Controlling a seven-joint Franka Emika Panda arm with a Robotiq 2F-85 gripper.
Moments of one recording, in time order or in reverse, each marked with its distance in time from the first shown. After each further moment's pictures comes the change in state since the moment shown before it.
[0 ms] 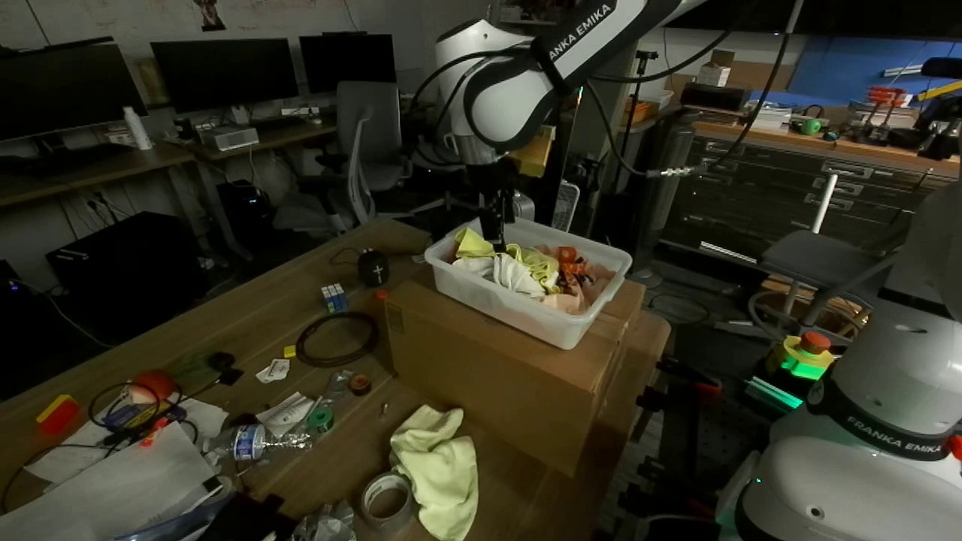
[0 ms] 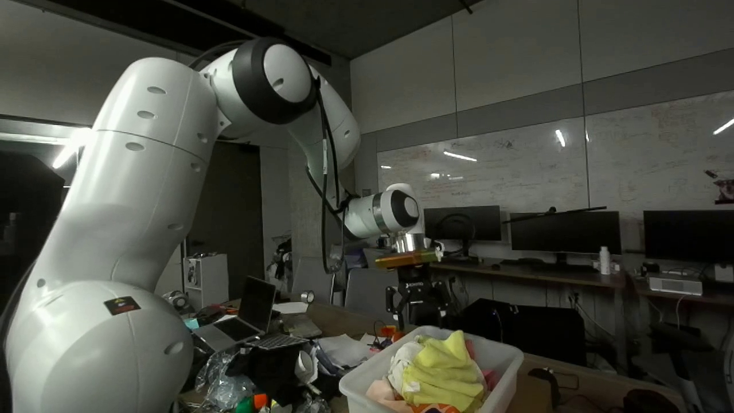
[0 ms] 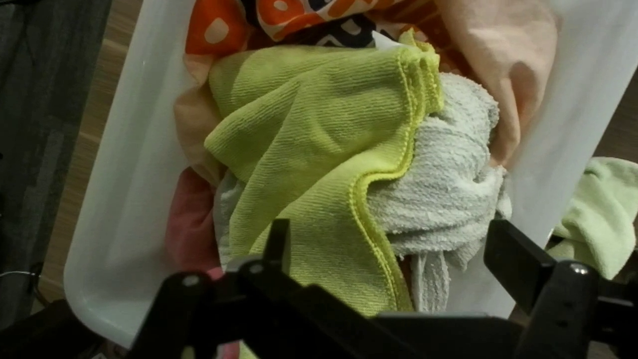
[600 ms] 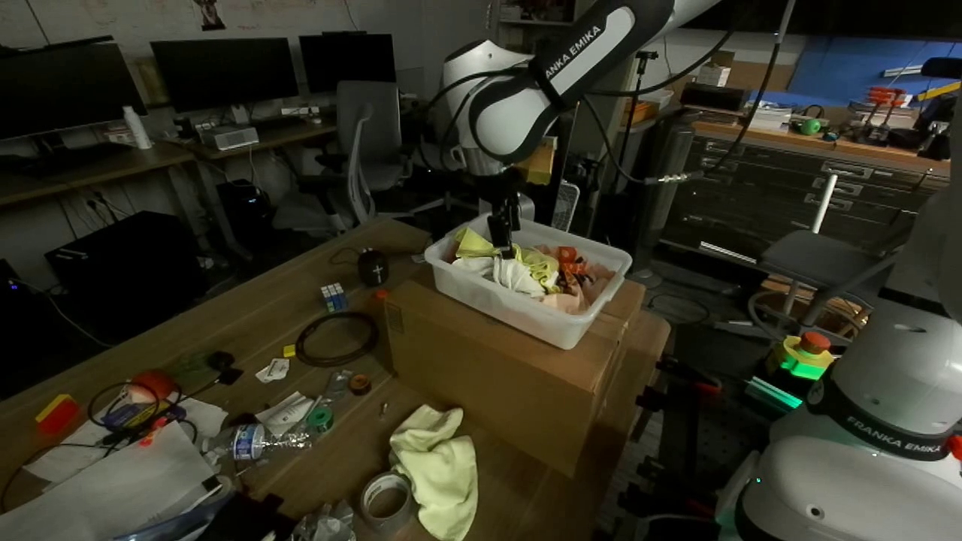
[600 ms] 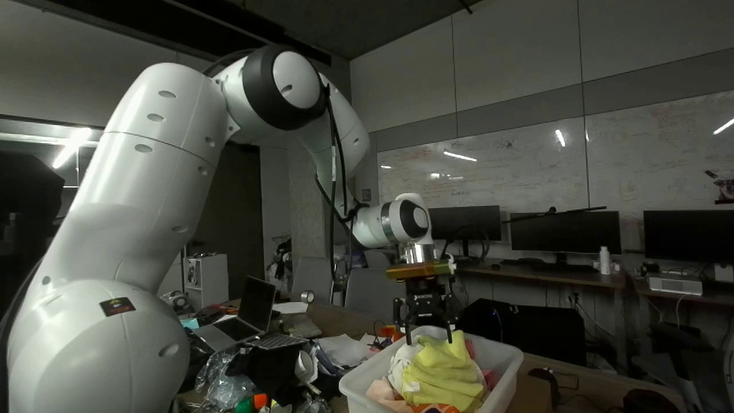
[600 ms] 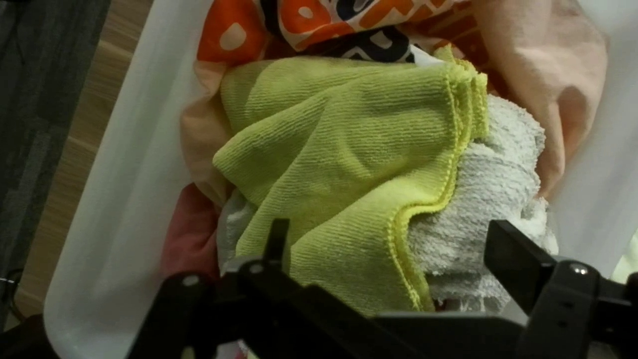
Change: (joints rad) arm -0.031 0.045 -0.008 0.000 0.000 0.019 -0.070
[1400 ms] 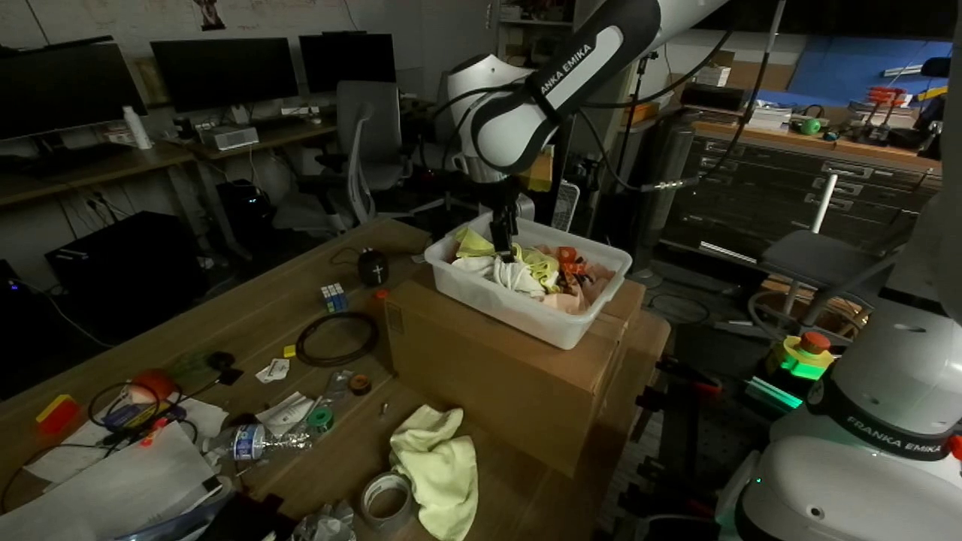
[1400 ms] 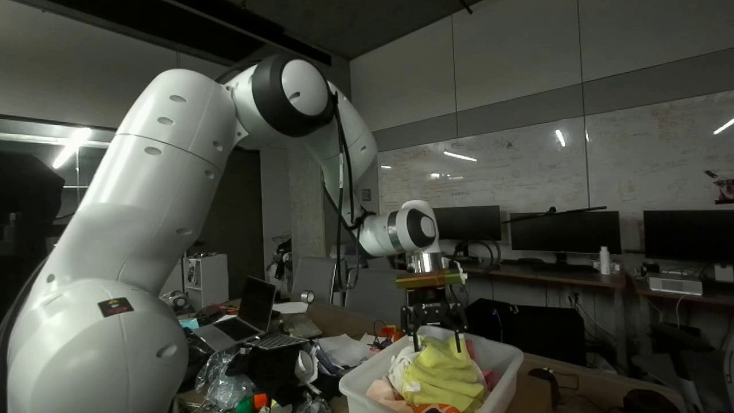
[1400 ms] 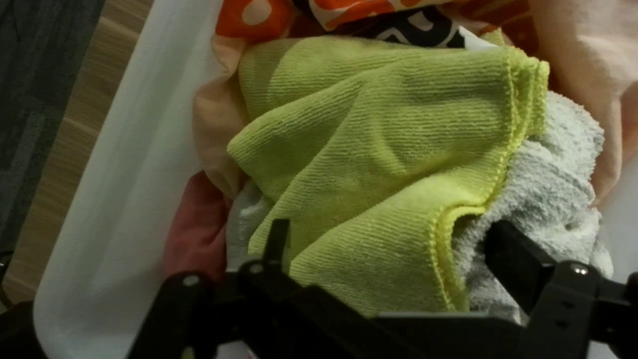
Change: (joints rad) arm -0.014 0.045 -0.017 0.011 0.000 0.058 -0.066
